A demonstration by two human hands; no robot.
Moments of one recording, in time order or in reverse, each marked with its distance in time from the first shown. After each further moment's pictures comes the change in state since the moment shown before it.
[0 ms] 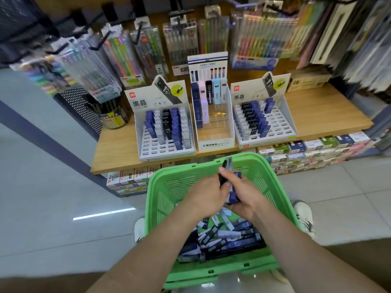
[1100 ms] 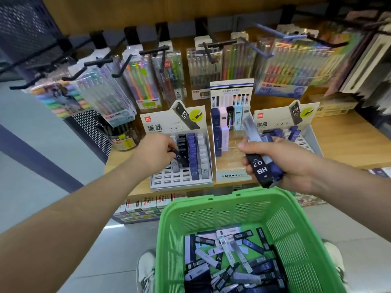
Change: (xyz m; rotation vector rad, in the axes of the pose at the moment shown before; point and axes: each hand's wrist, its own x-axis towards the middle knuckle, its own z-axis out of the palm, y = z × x) left_hand 0.073 -0.111 -0.176 0.344 0.424 0.013; right_hand -0.006 -0.150 0.074 -0.403 -0.128 -0.132
